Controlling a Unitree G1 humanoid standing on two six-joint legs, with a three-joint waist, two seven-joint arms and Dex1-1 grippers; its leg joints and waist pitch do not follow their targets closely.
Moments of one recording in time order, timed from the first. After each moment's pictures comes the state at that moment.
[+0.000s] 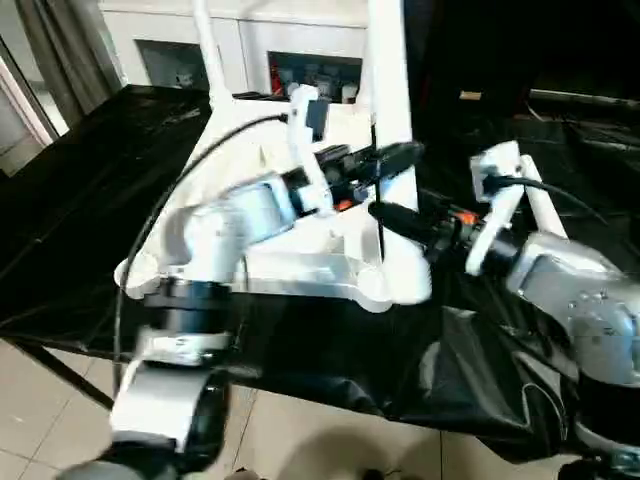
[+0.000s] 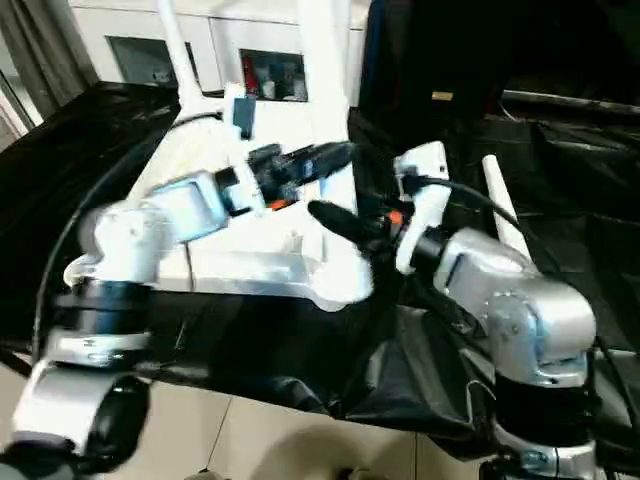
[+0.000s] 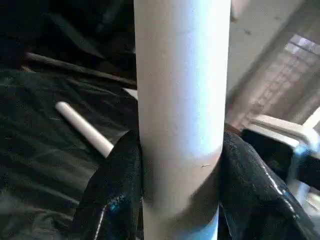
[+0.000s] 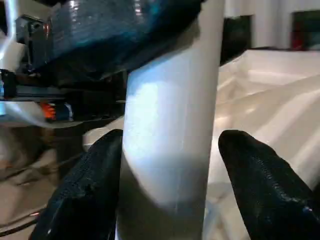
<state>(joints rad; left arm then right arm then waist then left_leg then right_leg) -0.82 0.09 0.08 0.21 -0.72 0.89 -0.69 -0.44 -0.32 -0.16 -0.31 0.62 1.02 0.61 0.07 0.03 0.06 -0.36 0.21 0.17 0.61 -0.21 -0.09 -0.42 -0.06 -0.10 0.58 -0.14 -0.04</state>
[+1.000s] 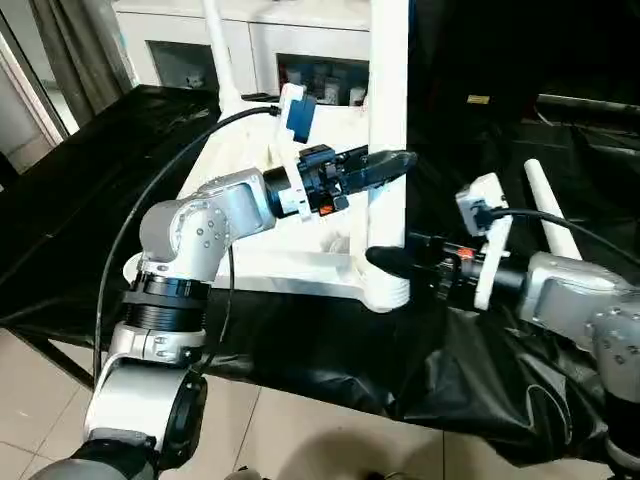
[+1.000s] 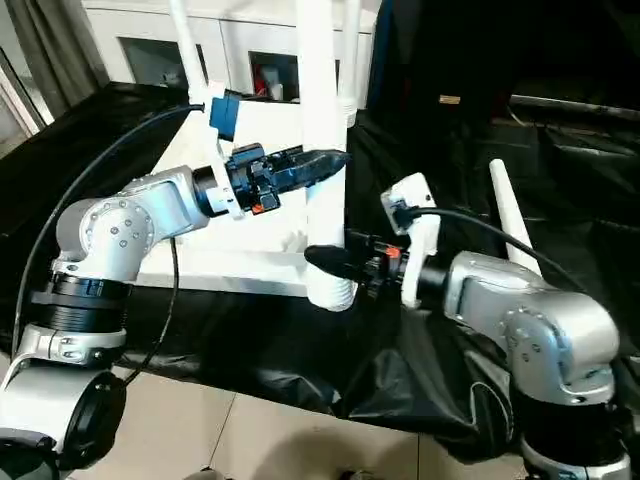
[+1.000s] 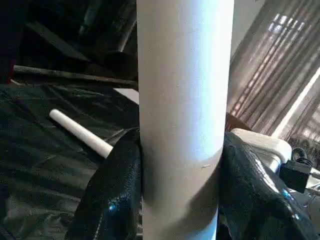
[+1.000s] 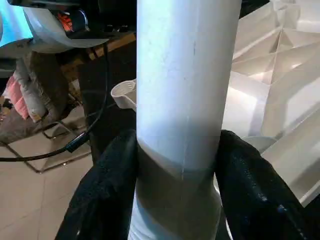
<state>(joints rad) -0.82 0.15 0.04 0.22 -0.69 0.83 -0.81 -0.38 -0.44 -0.08 -0.36 0.67 1.08 0.63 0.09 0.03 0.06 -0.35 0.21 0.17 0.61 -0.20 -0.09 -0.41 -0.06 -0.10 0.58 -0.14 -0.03</state>
